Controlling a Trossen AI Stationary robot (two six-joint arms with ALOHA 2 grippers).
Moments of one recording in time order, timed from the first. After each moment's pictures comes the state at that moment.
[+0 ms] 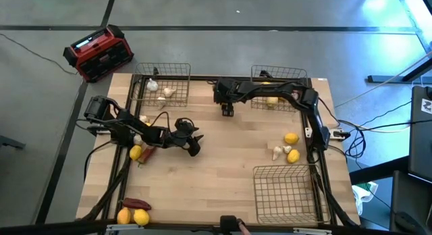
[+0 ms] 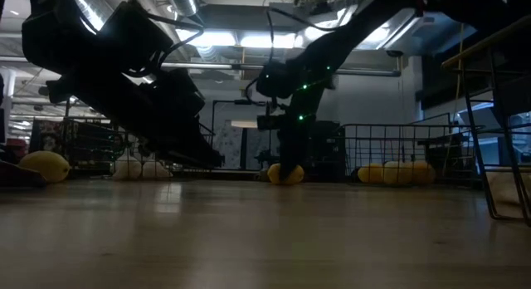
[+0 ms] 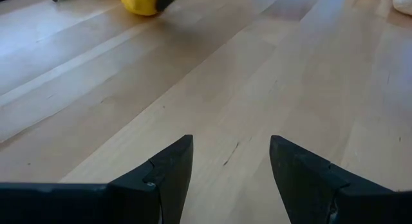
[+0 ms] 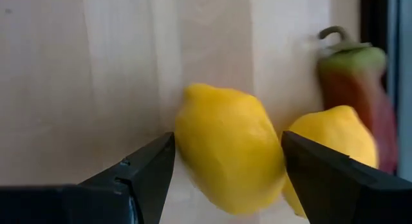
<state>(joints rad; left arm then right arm) -0.12 1.65 0.43 0.58 -0.58 -0.52 -0.39 2.13 1.54 -0.53 0.21 -0.43</state>
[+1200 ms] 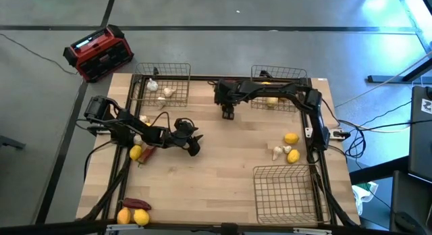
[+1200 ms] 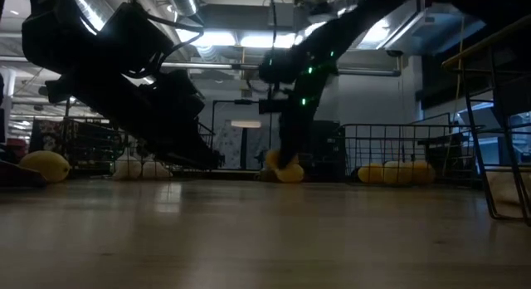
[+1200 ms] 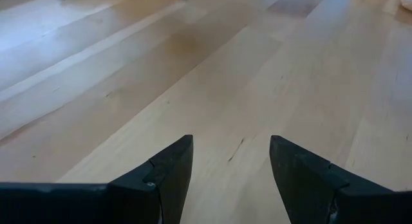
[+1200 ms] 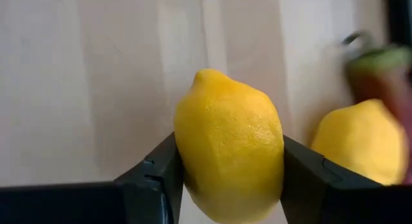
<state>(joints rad) -0.12 1.65 0.43 0.56 -0.59 -0.54 -0.36 2.06 1.54 -0.61 0.08 -0.32</state>
